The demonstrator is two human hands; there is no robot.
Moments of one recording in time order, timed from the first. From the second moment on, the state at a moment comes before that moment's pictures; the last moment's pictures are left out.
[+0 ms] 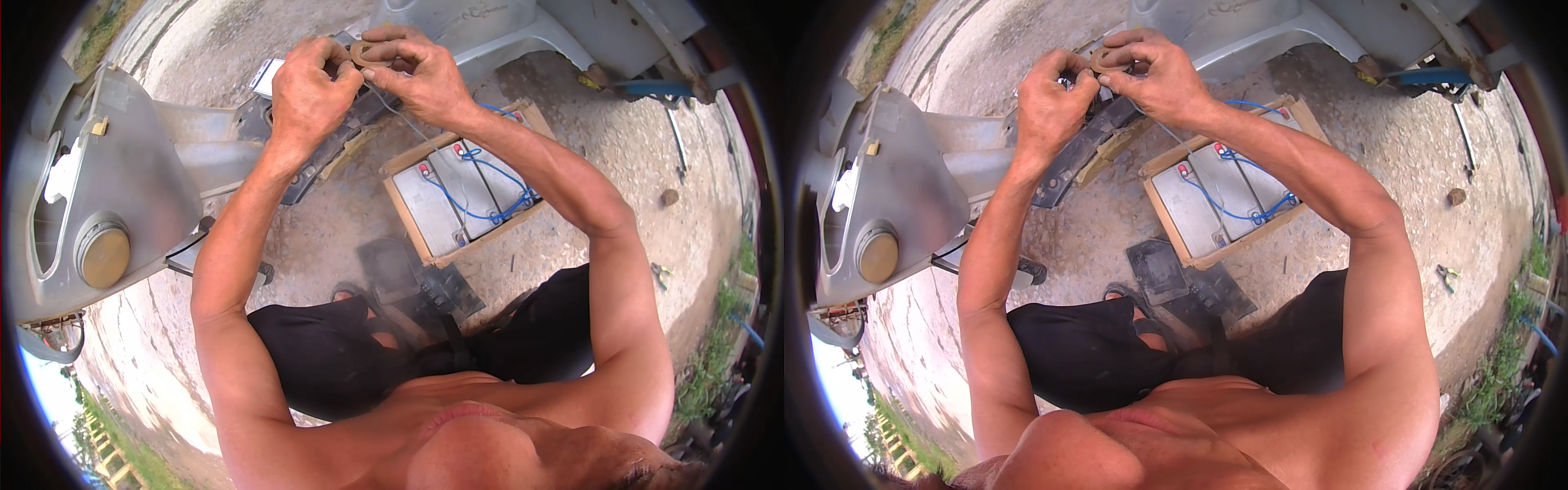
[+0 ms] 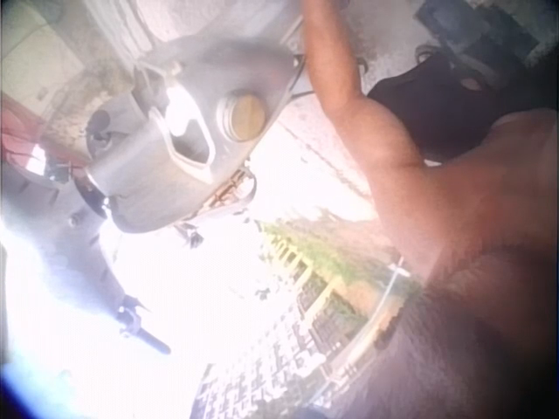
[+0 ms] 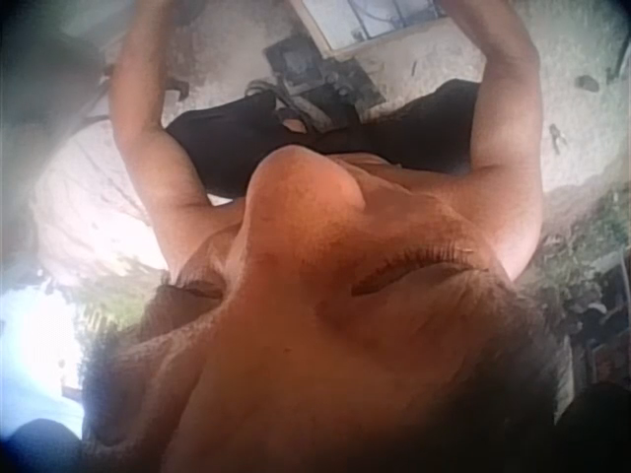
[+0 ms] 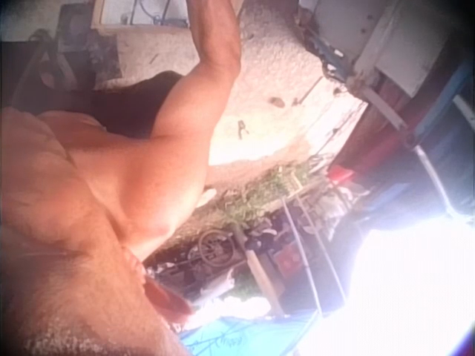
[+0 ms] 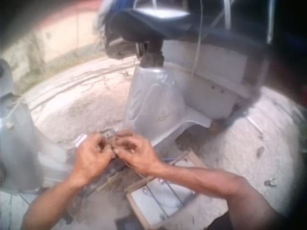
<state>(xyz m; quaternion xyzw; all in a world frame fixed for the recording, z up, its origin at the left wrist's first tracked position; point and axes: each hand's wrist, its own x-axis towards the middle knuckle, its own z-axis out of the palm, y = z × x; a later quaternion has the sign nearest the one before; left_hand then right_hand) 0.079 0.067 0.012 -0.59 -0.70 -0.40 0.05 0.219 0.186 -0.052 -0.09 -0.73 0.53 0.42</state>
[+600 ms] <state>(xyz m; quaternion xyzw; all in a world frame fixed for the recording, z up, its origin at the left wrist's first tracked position) 0.037 0.065 0.011 -0.53 -0.75 -0.39 0.01 0.228 0.178 -0.036 -0.08 -0.65 0.70 0.29</state>
